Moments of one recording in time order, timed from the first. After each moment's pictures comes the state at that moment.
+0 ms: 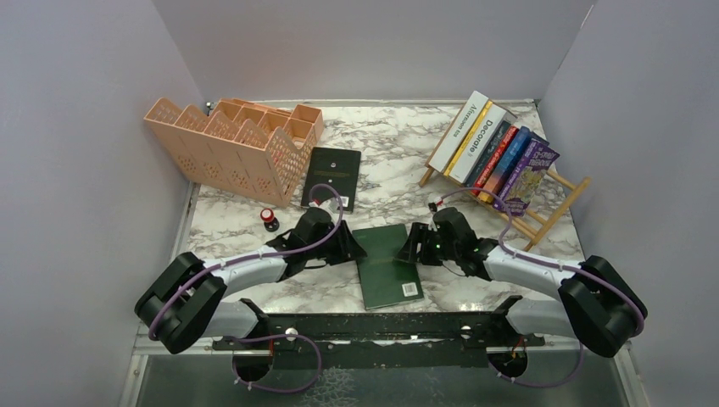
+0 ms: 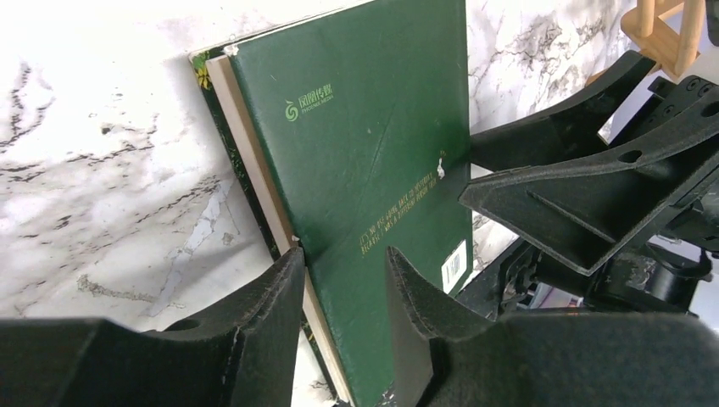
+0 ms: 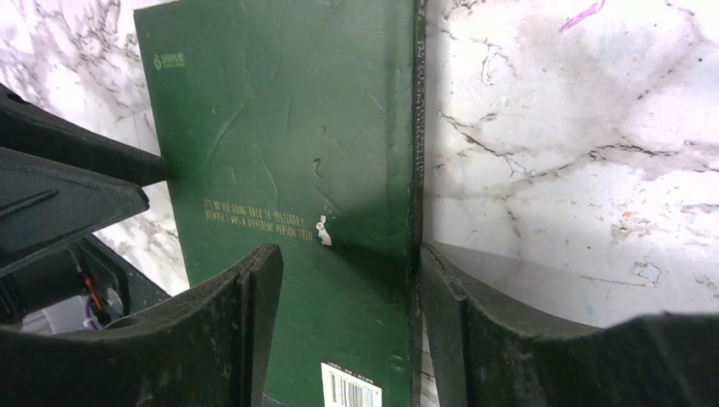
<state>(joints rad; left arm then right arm) -0.71 1.28 0.42 0.19 0.27 -0.94 0.67 1.24 0.42 0.03 -0.18 0.74</state>
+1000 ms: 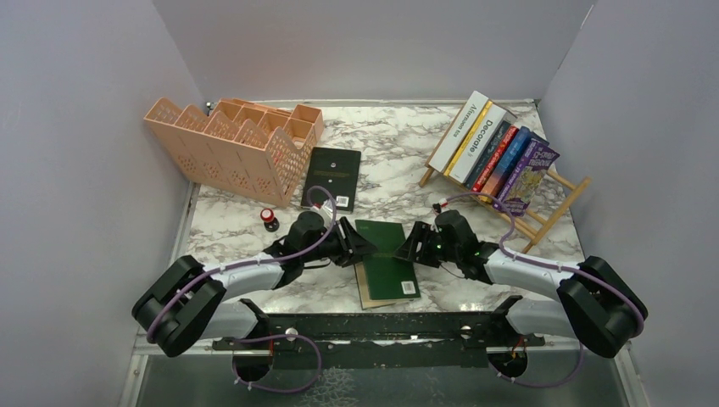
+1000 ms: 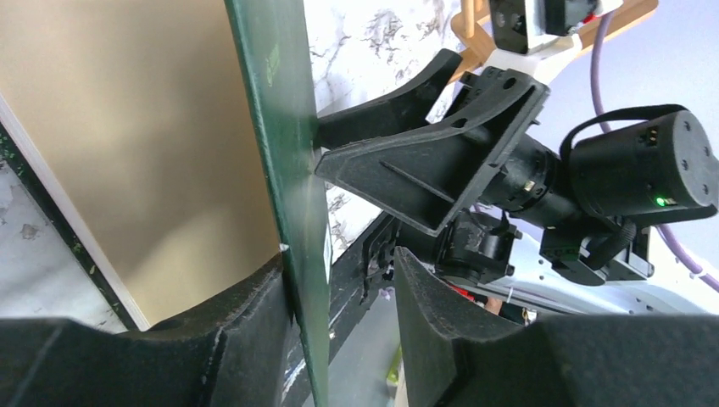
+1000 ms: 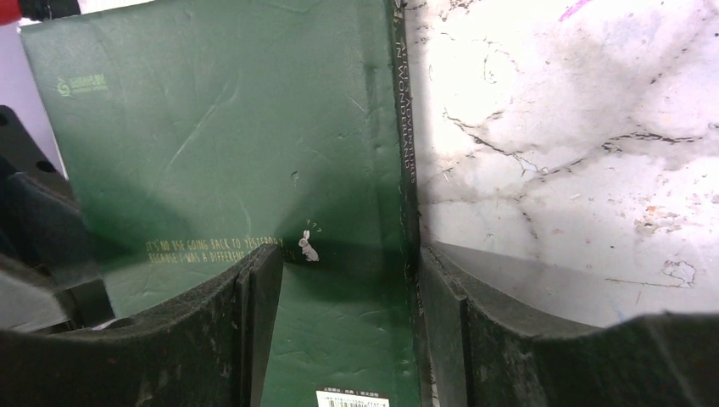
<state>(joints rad) -0.72 1.24 0.34 0.48 0.40 -1.25 0.67 1.23 0.37 0.14 -0.17 0.87</state>
